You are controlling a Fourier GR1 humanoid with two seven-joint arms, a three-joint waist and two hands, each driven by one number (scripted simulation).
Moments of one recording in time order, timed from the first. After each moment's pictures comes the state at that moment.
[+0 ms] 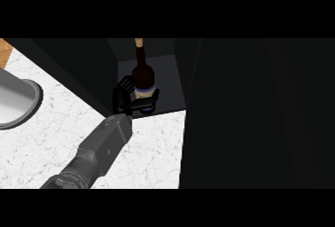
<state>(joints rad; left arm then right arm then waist) -0.91 0.01 -0.06 -0.08 0.67 0.29 -0.78 -0.65 -0.15 0.00 -2.38 -0.25 -0.07 0.92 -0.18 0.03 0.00</state>
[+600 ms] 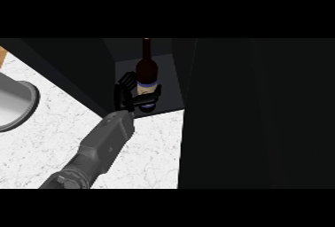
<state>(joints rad) -0.93 0.00 -0.10 -0.09 0.70 0.35 -0.77 -0.63 -0.14 -0.01 -2.37 -0.27 -0.05 0.90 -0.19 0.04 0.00</state>
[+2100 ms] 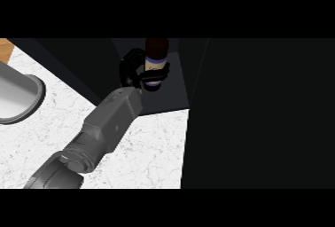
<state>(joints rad) -1.14 0.01 -0.10 -0.05 0.75 0.50 -0.61 -0.57 -0.16 -0.07 -2.37 -0.29 0.00 0.85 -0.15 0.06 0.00</state>
